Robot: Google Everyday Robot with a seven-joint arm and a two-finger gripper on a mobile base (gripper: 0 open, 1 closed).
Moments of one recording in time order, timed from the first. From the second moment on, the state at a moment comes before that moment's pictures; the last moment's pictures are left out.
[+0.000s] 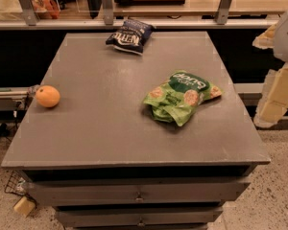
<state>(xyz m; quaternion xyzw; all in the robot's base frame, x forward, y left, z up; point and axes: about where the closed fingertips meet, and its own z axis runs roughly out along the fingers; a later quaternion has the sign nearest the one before) 0.438 -0.217 0.976 -0.60 0.78 -0.03 0.16</state>
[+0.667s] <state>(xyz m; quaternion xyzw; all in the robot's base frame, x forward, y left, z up) 0.465 -0.214 0.958 -0.59 0.79 0.00 0.18</state>
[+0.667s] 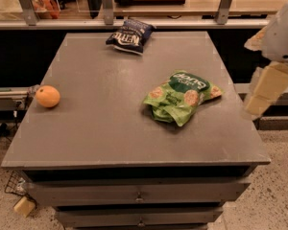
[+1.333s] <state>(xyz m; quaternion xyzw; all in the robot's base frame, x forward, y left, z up) 0.530 -0.186 0.919 -0.50 0.83 0.08 0.22</state>
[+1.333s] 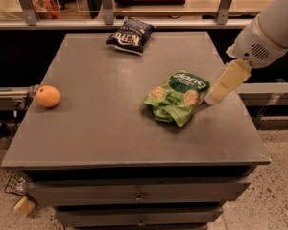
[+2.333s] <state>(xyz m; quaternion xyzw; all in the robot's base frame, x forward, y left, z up) 0.567 -0.118 0.871 -0.40 0.87 0.15 0.25</state>
